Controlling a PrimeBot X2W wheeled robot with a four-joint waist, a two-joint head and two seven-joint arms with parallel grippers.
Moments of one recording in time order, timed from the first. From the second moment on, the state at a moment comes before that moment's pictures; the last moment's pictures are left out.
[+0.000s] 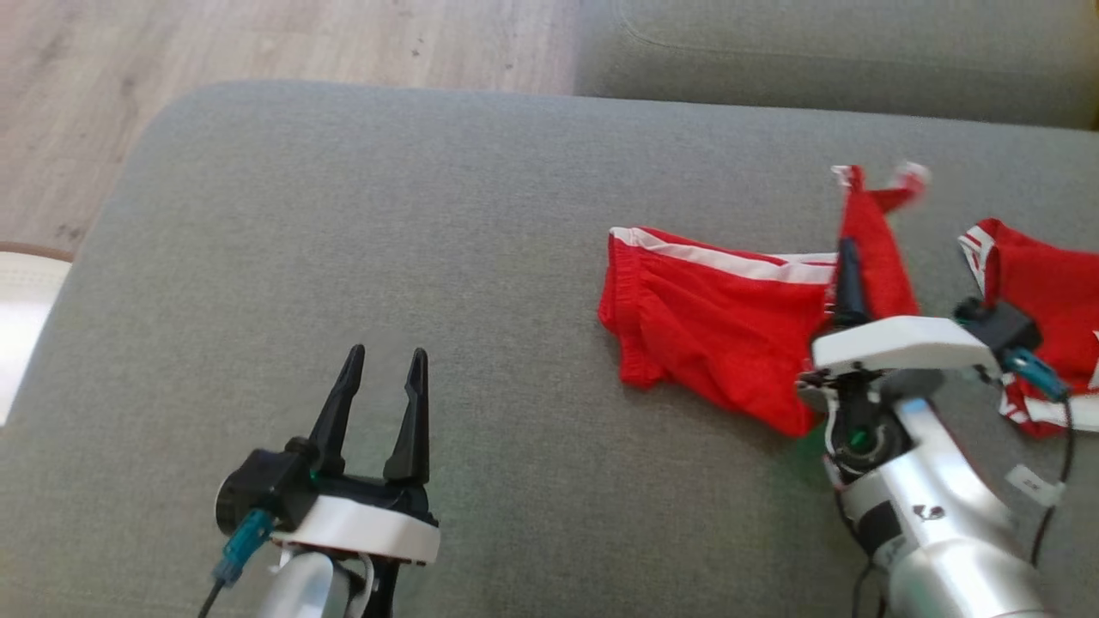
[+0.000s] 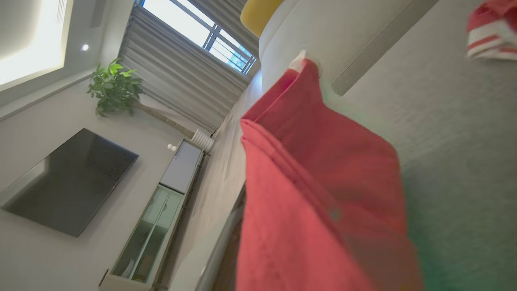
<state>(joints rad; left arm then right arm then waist) -0.13 0.04 -0.25 0.30 -0.32 -0.12 -0.26 -0.51 -0.06 0.23 0.78 1.09 0.12 -0.25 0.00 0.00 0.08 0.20</state>
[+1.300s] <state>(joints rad) -0.10 0.05 -0.25 0.30 -0.32 -0.12 -0.26 -0.60 -0.06 1.06 0.81 1.37 0.12 -0.16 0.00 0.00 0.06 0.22</state>
